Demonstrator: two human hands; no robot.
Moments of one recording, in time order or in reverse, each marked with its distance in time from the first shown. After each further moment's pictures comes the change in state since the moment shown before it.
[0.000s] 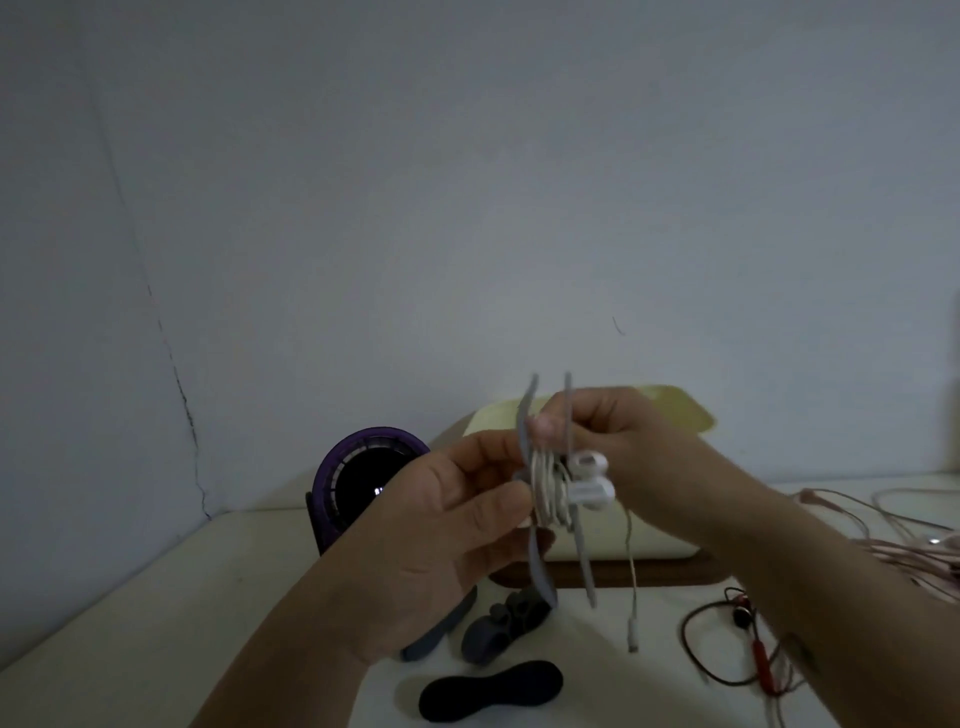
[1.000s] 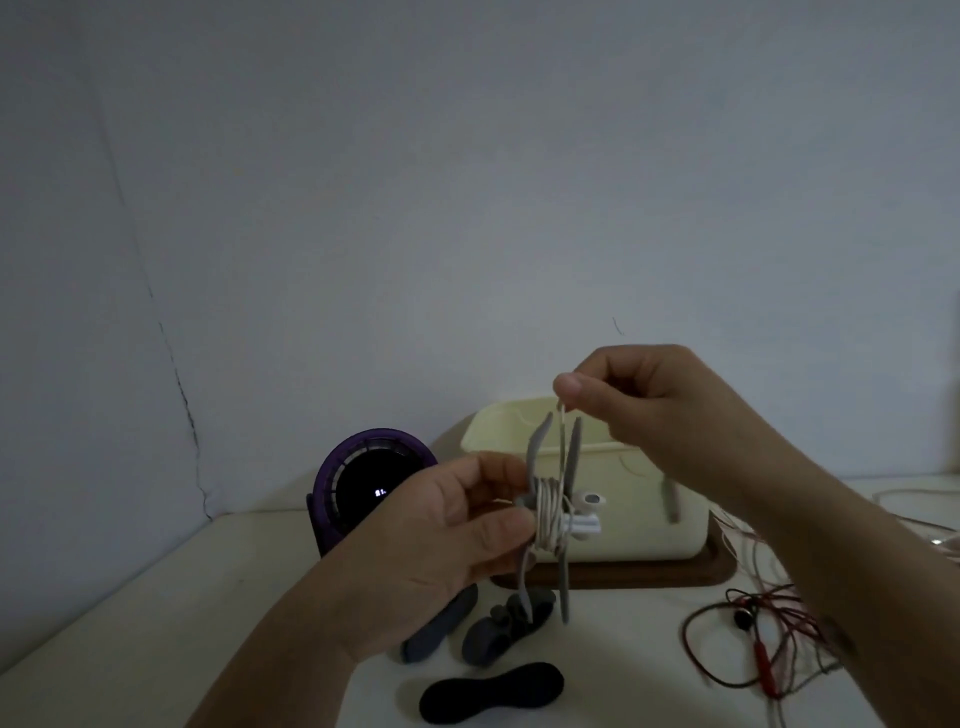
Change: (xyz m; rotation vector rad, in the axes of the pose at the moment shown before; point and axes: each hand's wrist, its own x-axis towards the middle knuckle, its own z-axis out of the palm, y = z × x) left_hand 0.001 -0.003 -0.008 0.221 0.102 -0.099; right_hand -0.004 -0.022 -0.019 -0.277 0.215 -0.039
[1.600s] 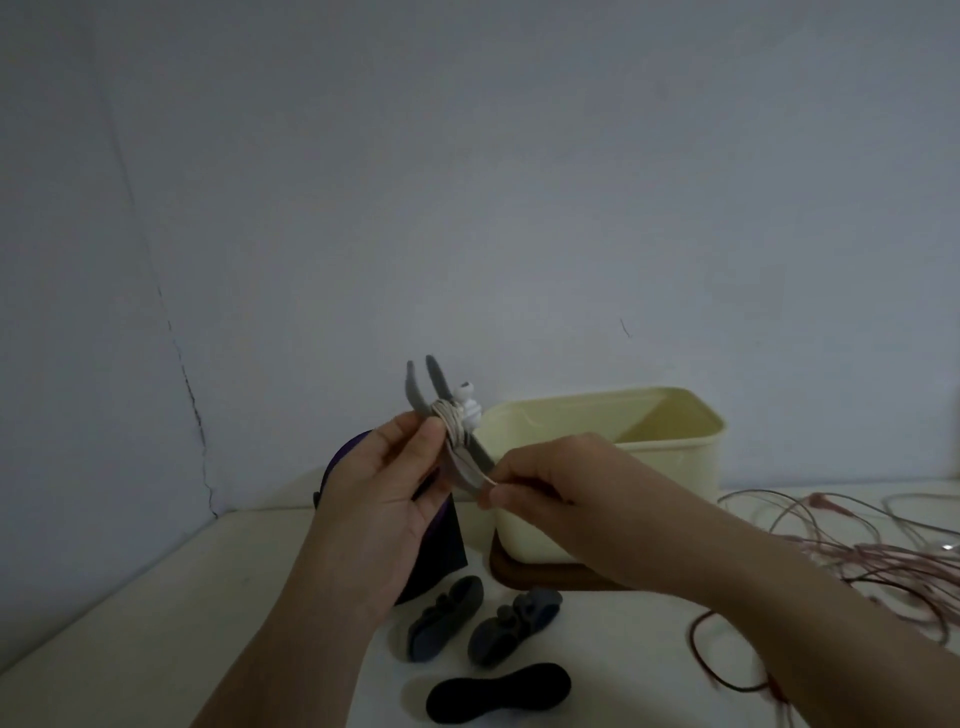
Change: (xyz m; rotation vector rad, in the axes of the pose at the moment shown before) left_hand 0.010 0.001 -0.014 -0.223 0.500 0.303; right_hand -0.010 -0.002 0.047 -0.373 -0.345 -0.049
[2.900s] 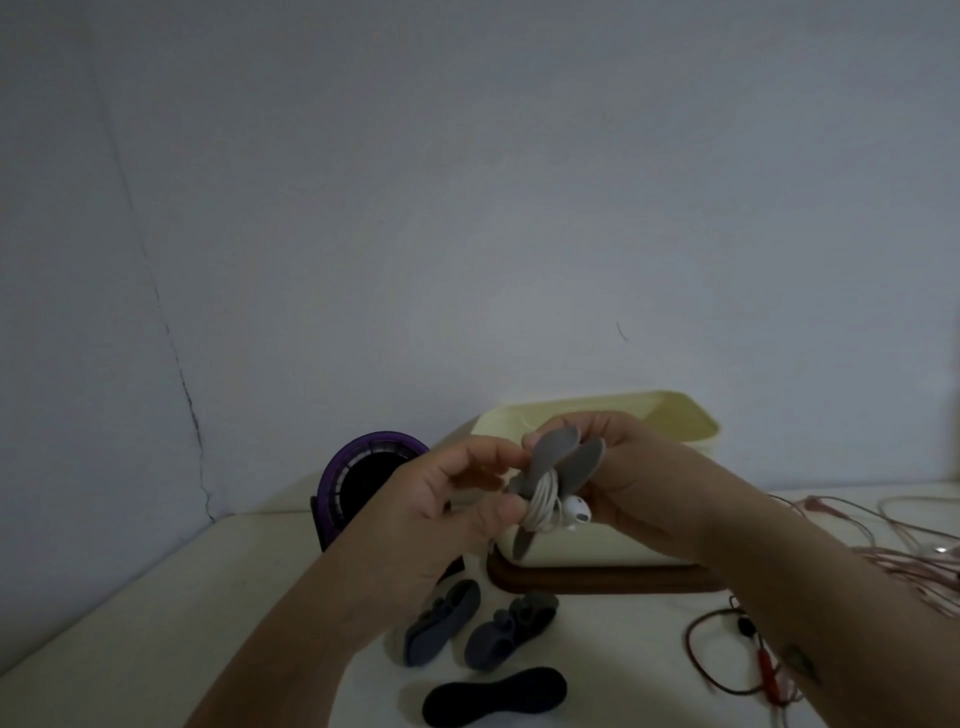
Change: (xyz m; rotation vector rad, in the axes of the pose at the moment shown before) left_hand -0.008 0.000 0.001 0.553 -0.453 0.046; right_hand 0.004 0.028 -0.011 0.998 -0.054 0.176
